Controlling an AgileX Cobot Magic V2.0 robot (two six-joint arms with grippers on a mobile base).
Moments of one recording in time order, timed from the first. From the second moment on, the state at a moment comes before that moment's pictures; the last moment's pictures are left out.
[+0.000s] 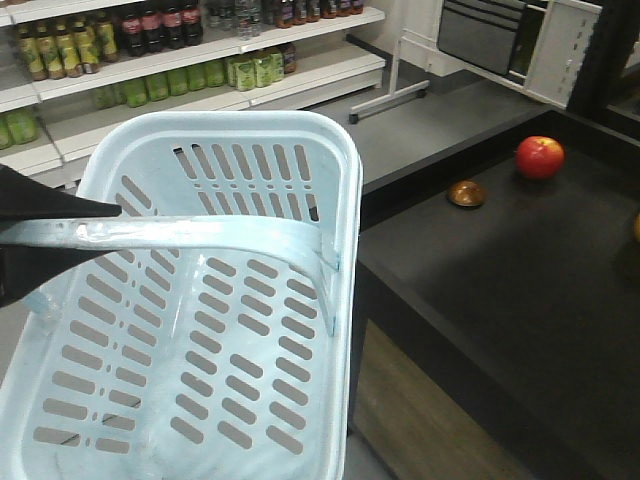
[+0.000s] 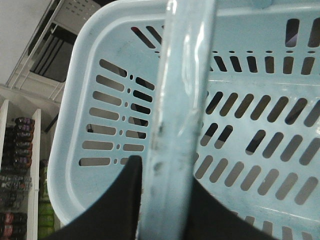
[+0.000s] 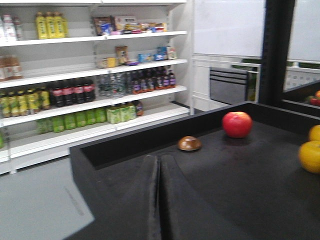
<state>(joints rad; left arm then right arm) -0.69 0.91 -1.16 -0.07 0.87 0.99 0.04 -0.01 0.03 -0.07 0.05 0.12</state>
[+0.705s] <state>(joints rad) -0.69 0.91 -1.16 -0.07 0.87 0.99 0.04 -0.01 0.03 -0.07 0.05 0.12</state>
